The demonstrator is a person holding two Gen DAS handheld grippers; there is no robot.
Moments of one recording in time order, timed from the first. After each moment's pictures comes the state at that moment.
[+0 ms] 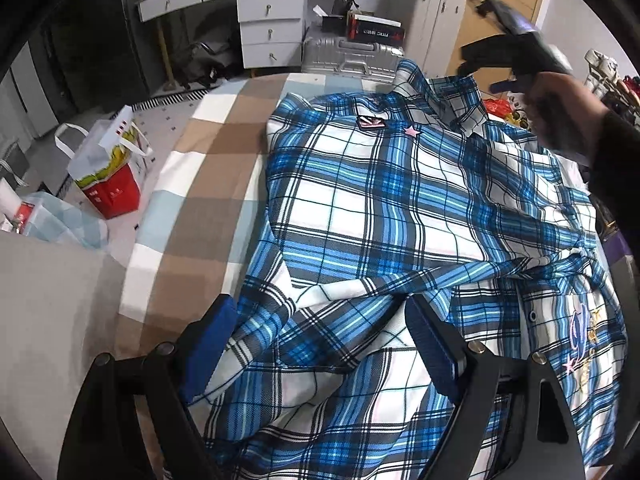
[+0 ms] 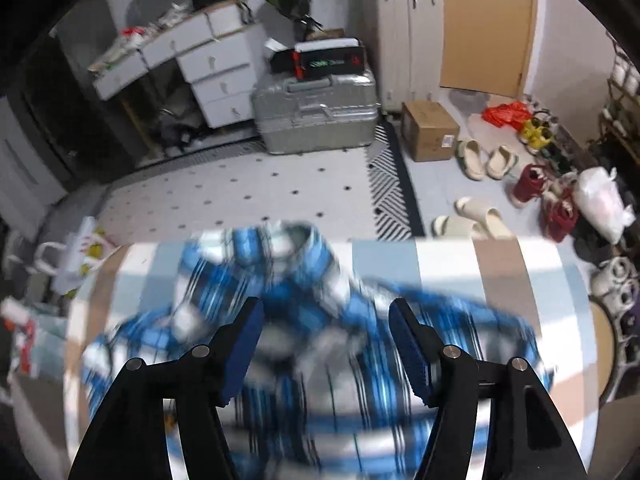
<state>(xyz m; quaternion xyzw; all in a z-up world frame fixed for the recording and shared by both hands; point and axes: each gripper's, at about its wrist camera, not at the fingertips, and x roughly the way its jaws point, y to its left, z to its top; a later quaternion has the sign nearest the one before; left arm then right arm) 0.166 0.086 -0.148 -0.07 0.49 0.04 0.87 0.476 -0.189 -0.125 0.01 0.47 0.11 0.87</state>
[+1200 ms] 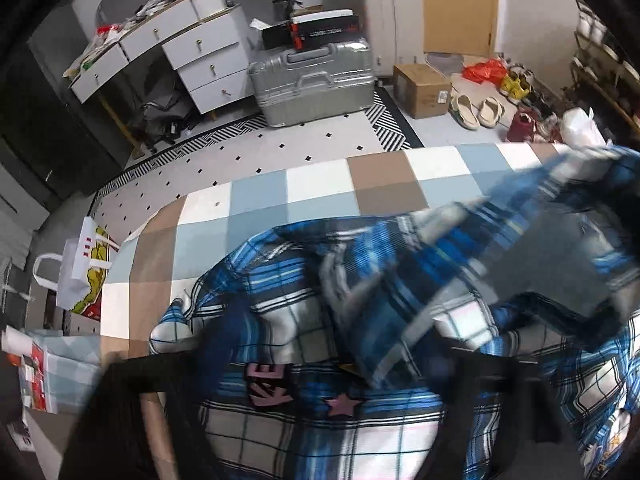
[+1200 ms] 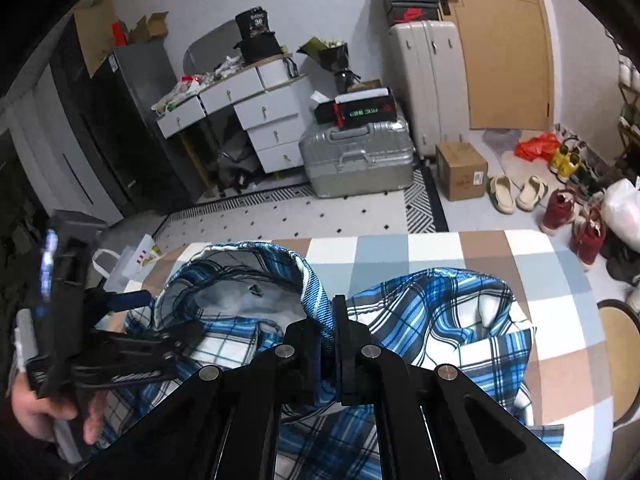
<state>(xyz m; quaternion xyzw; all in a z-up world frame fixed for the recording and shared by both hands) 0.409 0.016 -0.149 0.06 0.50 0.03 0.86 0.361 -0.297 -0.121 0.08 0.34 0.24 0.91</state>
